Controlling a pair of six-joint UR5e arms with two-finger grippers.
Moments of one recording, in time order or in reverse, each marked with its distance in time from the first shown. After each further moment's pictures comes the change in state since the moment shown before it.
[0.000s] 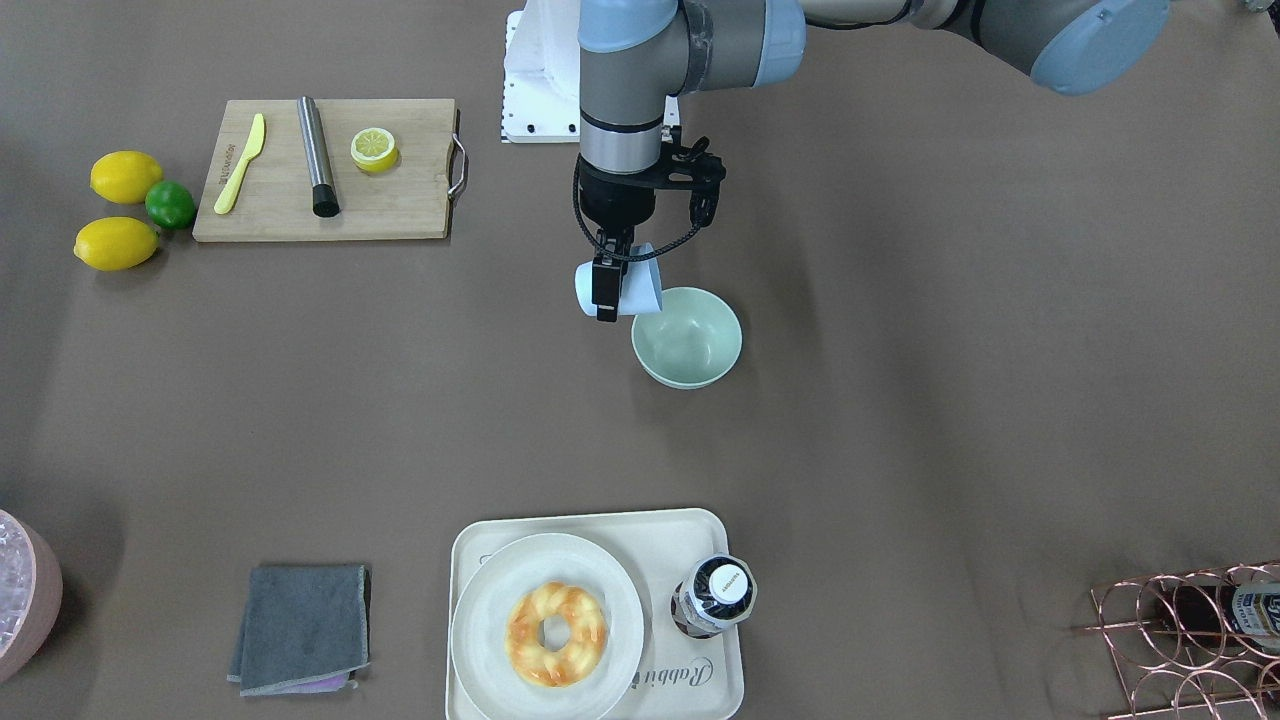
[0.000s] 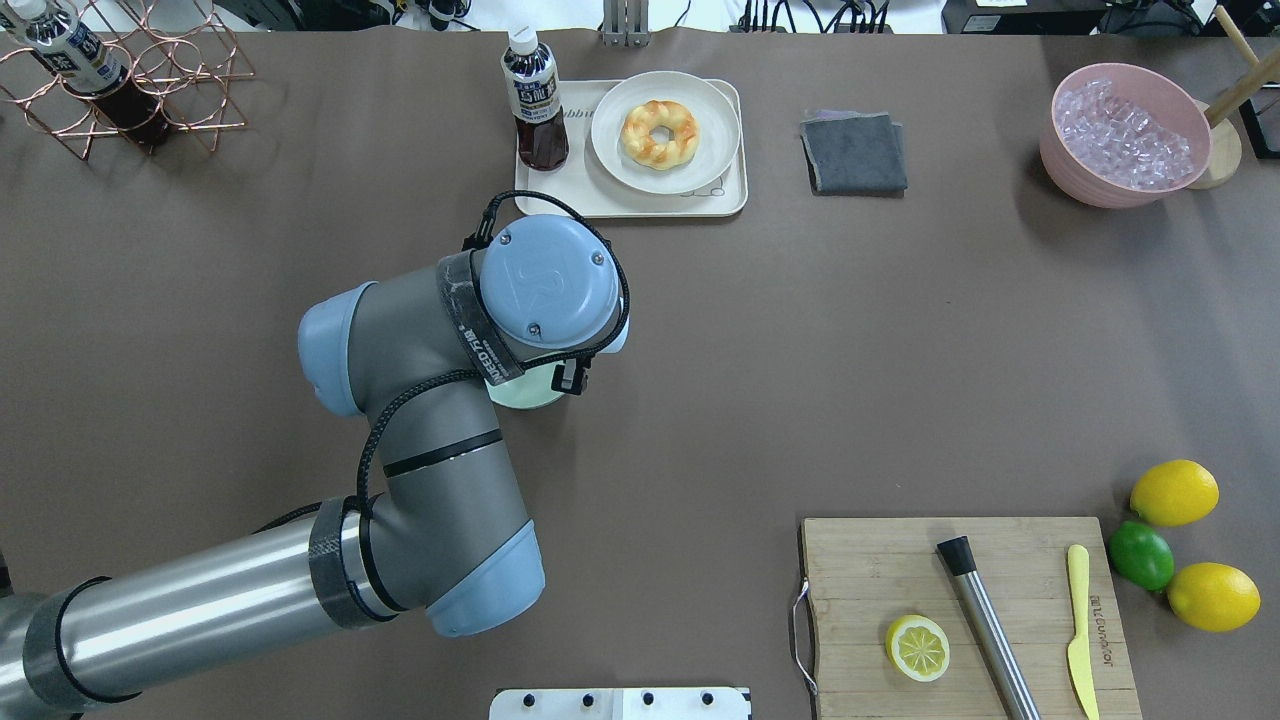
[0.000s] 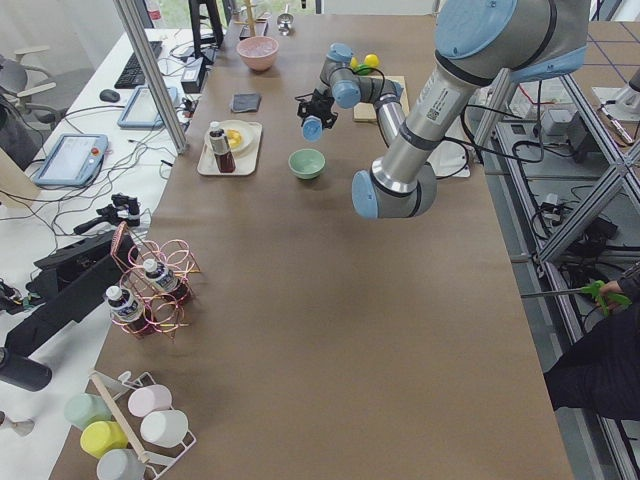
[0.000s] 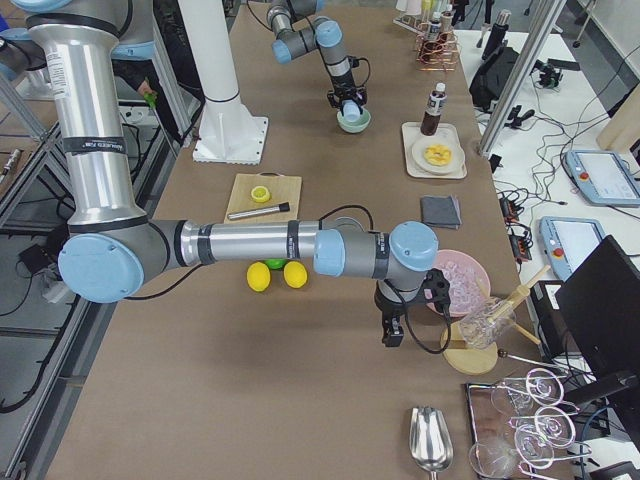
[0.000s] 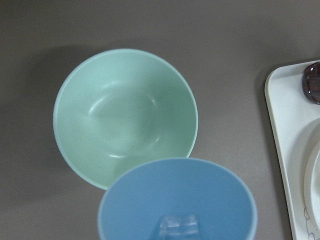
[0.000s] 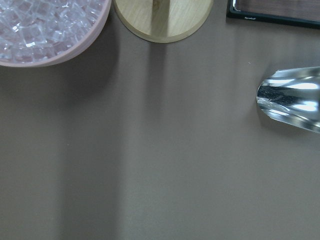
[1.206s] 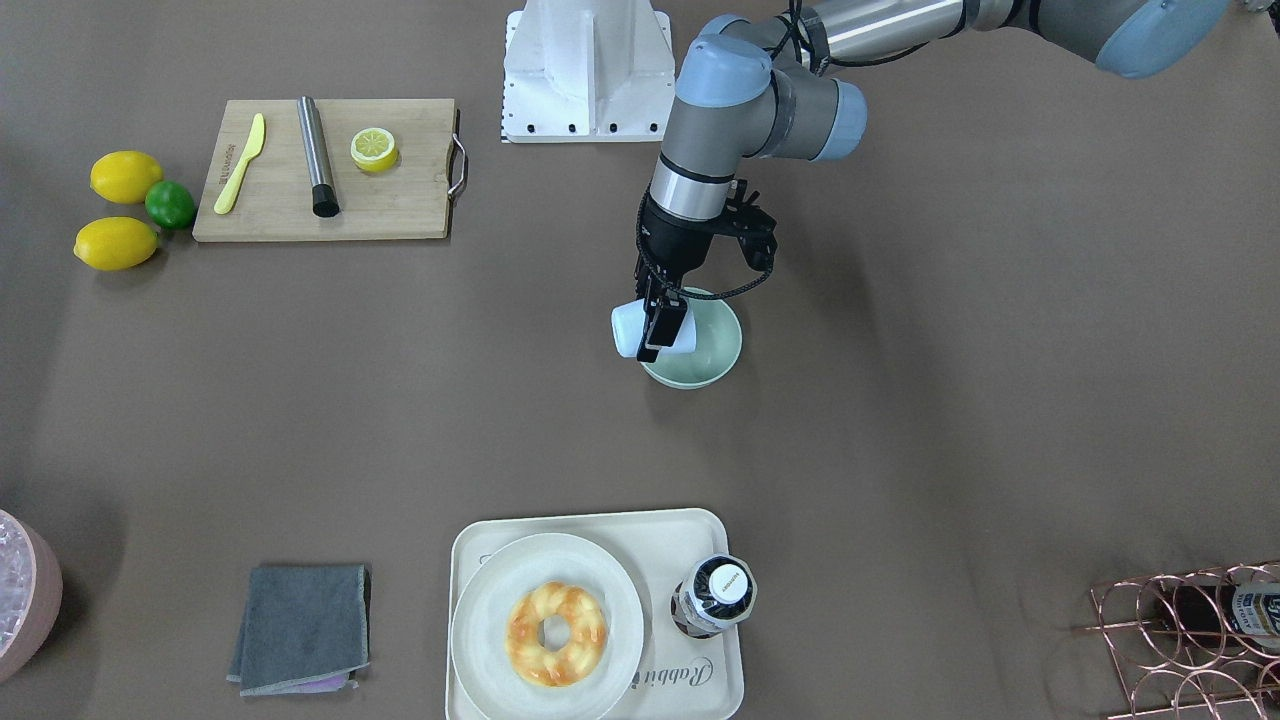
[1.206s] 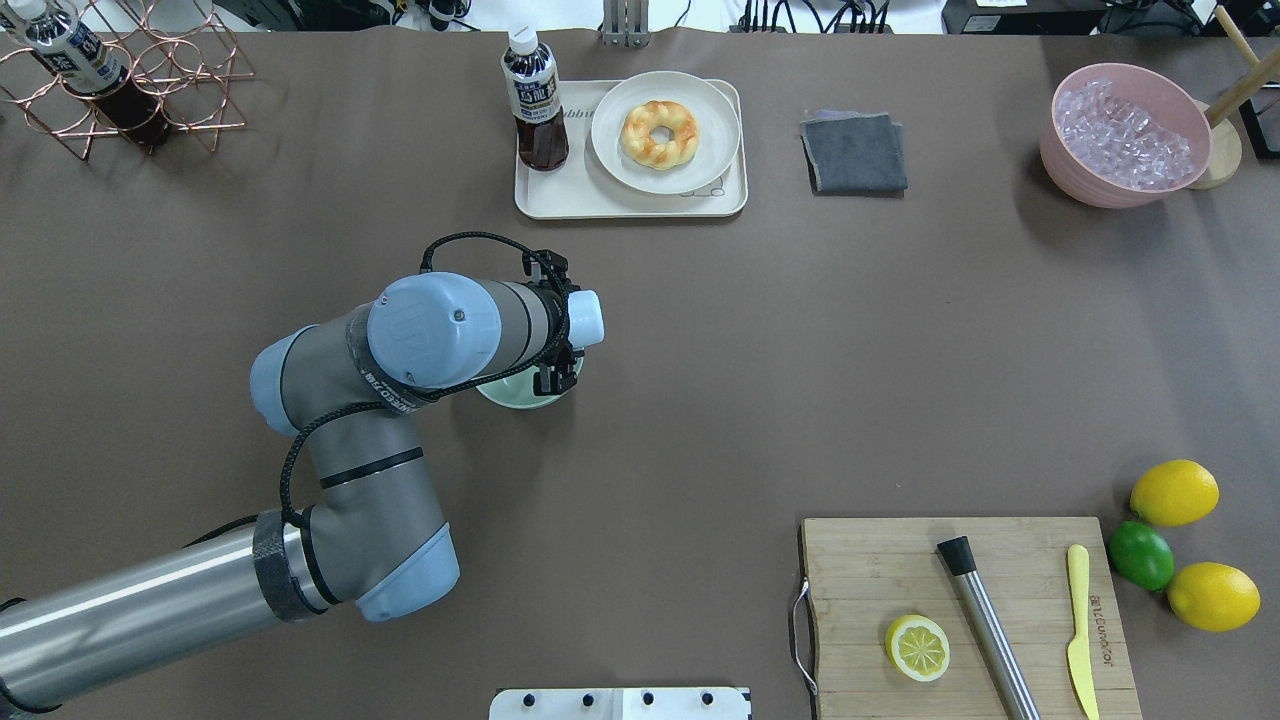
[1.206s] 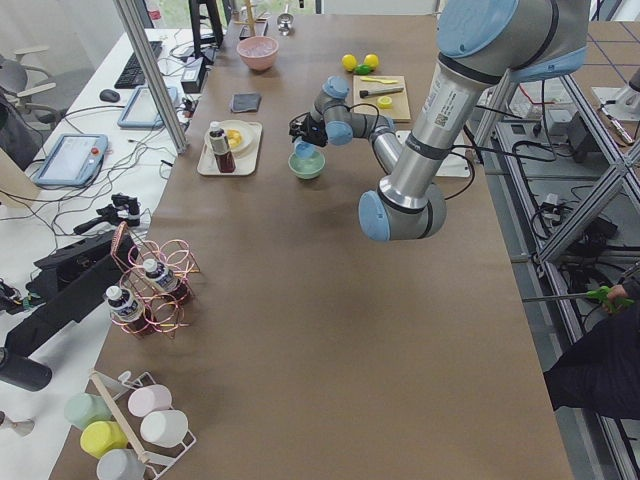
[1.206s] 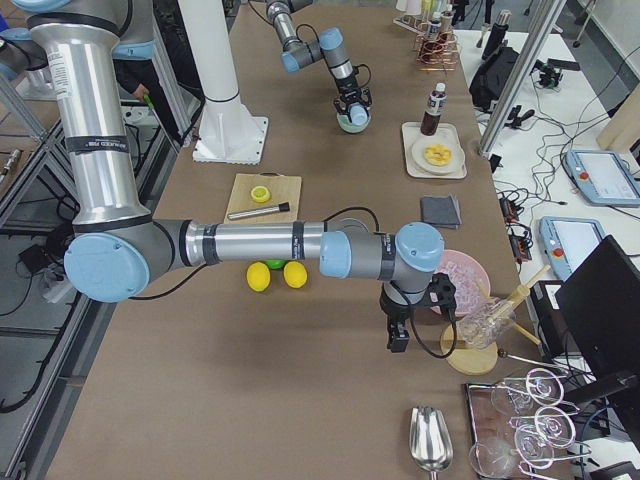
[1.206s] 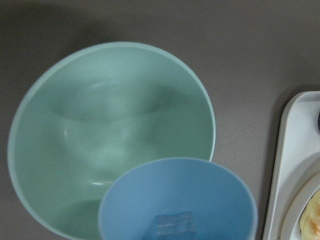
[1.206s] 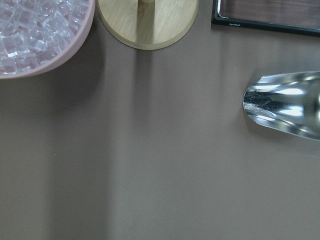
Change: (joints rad) left arm -0.029 0.167 0.058 -0.421 0.023 -0.198; right arm 0.000 0.021 -0.023 0.014 -0.024 0.024
